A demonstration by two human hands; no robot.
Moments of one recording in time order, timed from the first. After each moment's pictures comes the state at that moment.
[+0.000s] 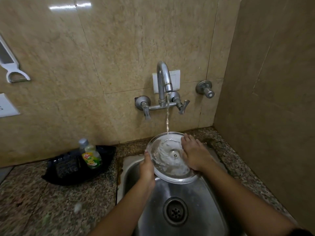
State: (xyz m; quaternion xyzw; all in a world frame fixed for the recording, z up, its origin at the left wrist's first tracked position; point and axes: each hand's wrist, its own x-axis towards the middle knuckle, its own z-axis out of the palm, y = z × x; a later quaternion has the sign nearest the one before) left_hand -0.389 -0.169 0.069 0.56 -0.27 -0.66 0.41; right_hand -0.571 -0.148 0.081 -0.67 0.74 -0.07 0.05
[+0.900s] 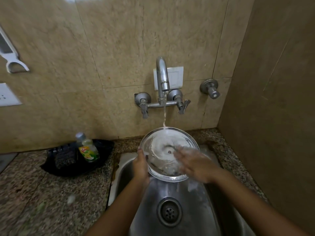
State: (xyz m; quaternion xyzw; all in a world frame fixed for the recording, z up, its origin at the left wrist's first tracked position) left_hand -0.405 -0.174 0.071 0.59 -0.25 -0.60 0.47; right_hand -0.601 -0.123 0.087 -0.80 0.59 0.00 0.09
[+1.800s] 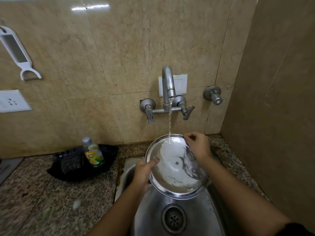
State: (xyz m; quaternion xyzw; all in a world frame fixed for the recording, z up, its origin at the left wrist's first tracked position) left_hand -0.378 -0.164 0.087 0.56 -0.35 -0.64 0.40; right_hand -0.585 -0.193 0.105 -0.50 0.70 -0.47 0.17
